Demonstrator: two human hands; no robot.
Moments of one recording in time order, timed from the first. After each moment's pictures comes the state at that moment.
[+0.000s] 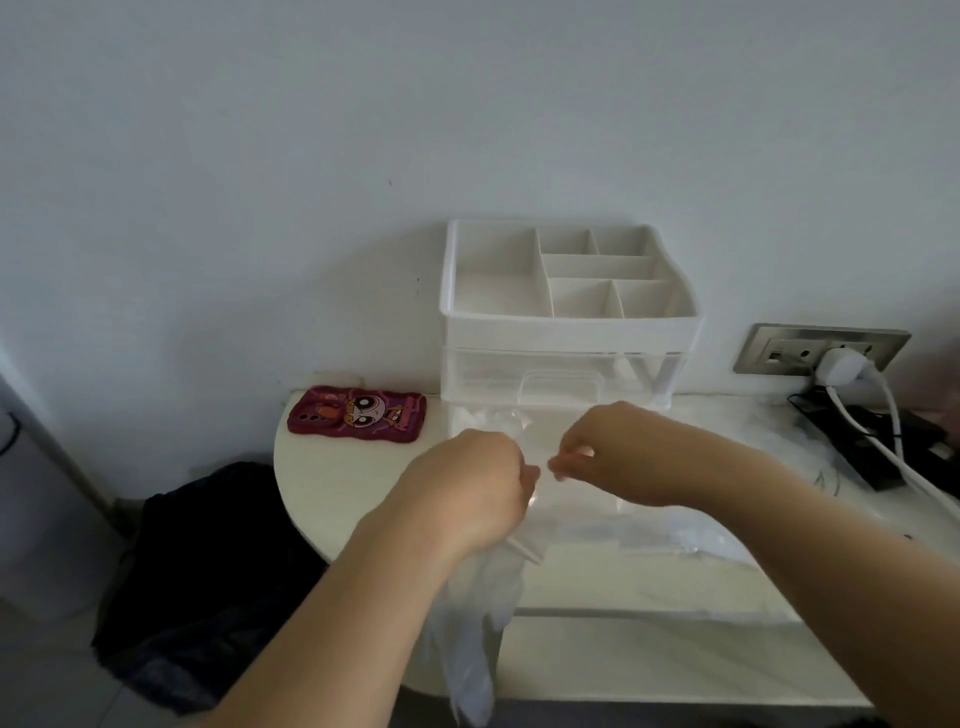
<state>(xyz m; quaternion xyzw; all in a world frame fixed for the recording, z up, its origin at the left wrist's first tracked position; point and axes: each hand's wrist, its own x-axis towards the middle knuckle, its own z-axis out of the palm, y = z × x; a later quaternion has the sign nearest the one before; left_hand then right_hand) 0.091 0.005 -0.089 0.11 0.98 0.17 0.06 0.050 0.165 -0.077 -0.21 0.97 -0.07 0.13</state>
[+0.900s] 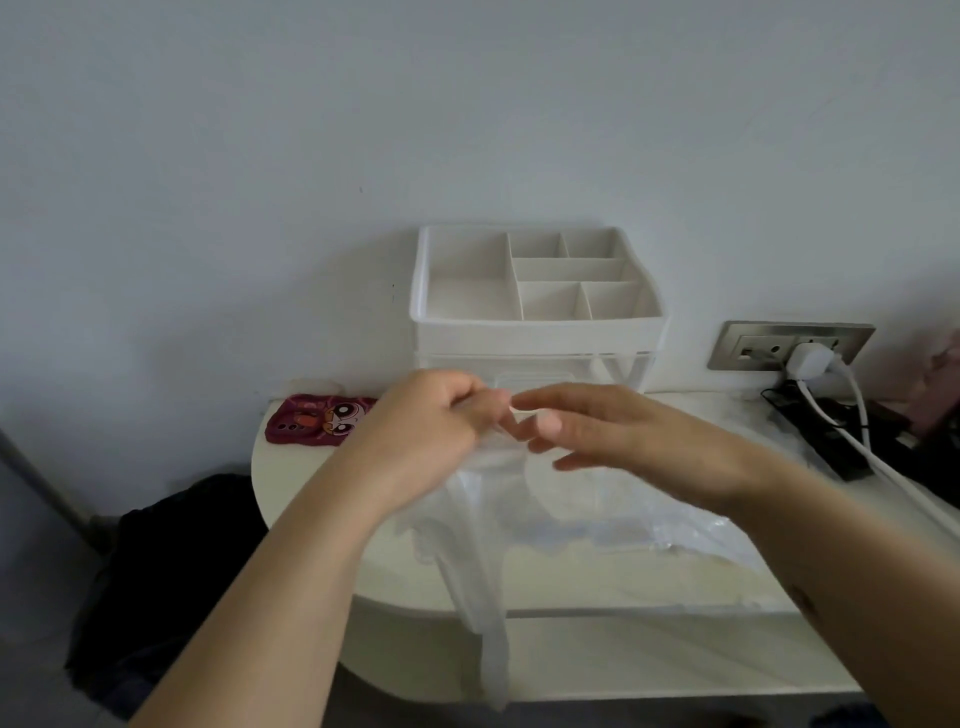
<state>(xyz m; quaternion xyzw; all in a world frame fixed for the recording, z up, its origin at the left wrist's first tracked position) 0.089 -0.007 -0.059 0.10 0.88 0.46 -0.04 0.079 0.184 -0.049 -0.22 0.85 -0.45 0.18</state>
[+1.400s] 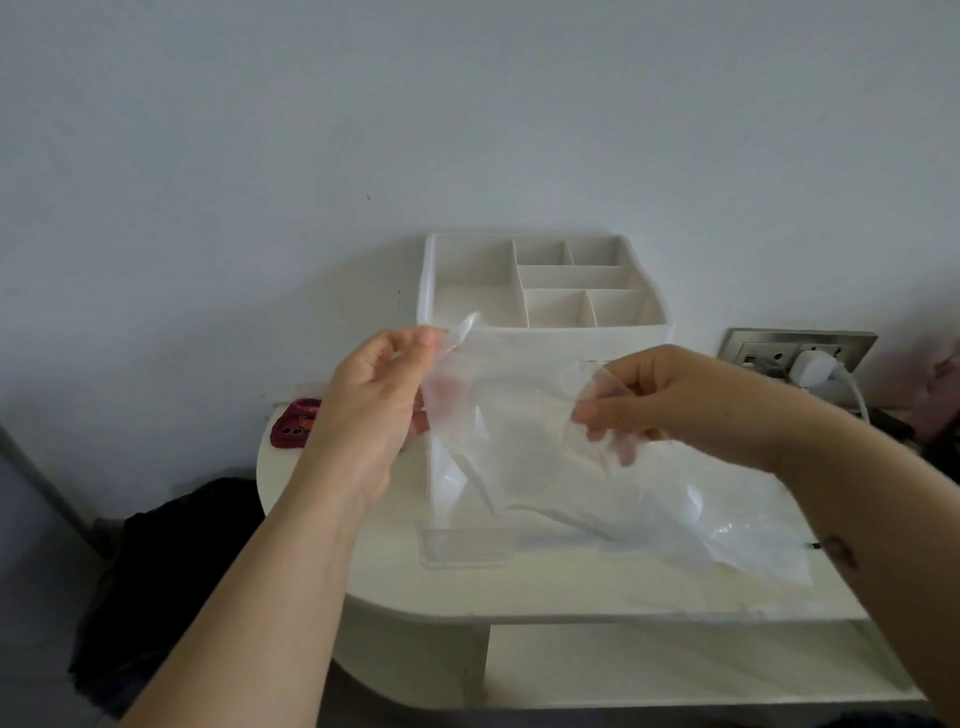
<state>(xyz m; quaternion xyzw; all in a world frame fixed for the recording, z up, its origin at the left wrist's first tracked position) 0.070 -0.029 -0.073 0.04 0.65 0.75 -0.11 0.068 0.205 -0.023 -0.20 0.87 -0.43 0.16</state>
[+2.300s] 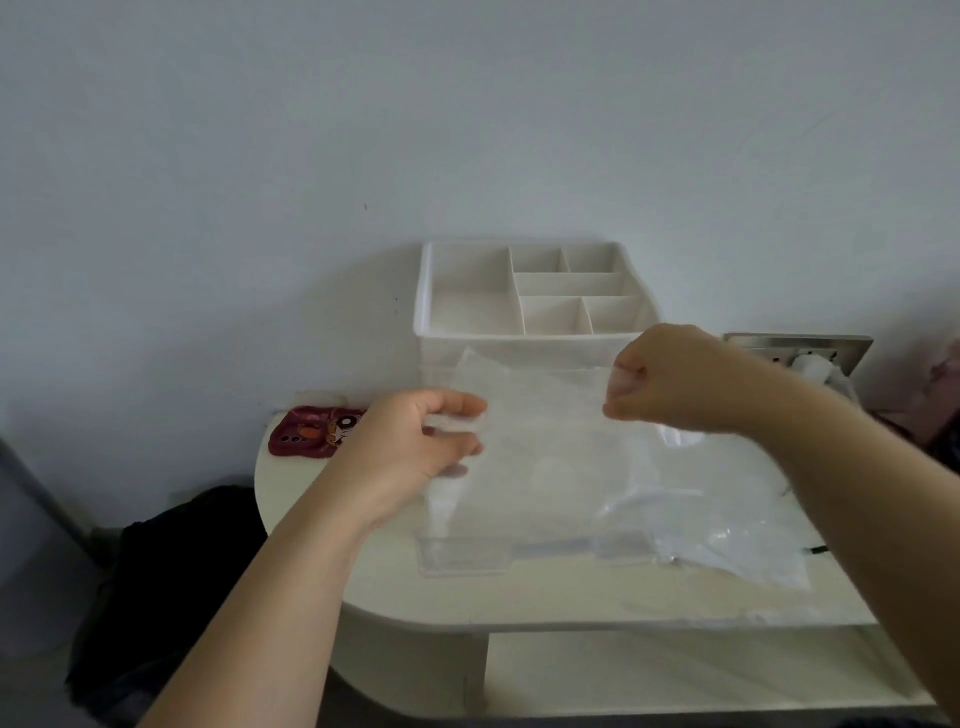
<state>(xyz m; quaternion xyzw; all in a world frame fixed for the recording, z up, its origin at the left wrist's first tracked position) 0.074 -0.028 -0.084 0.05 0.81 0.58 0.00 0.044 0.208 -0.014 -0.12 0.99 -0.11 0.01</state>
